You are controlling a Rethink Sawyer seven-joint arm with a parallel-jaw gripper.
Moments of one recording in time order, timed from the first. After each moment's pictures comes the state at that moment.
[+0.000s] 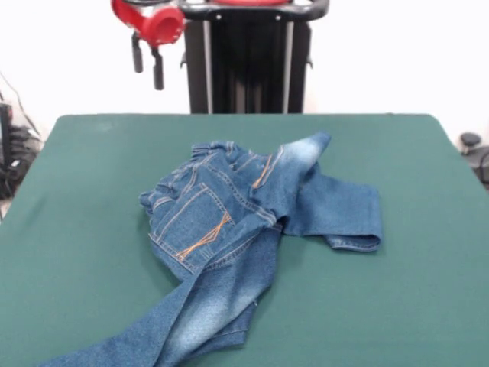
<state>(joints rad) -0.91 -0.96 0.70 1.99 -0.70 0.84 2.86</state>
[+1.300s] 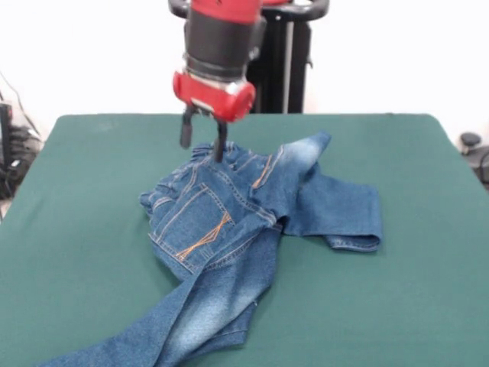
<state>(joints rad) -0.50 -0.74 0.40 1.80 -0.95 0.57 2.87</state>
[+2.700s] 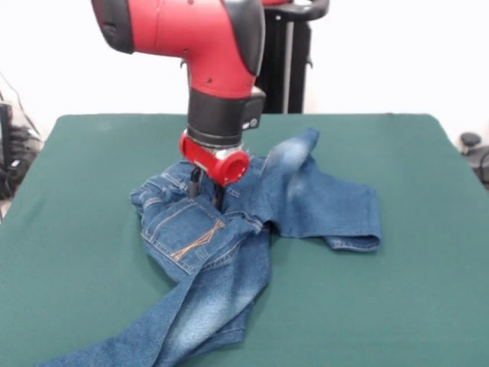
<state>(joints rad) -0.34 -0.47 0.06 1.62 -0.61 0.31 2.94</state>
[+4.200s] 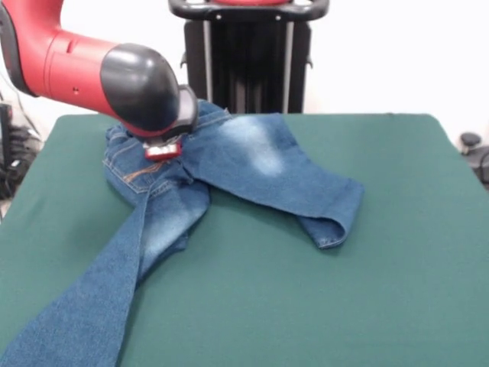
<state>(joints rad) -0.42 -0.25 -0.07 1.37 -0.34 1.17 2.94</state>
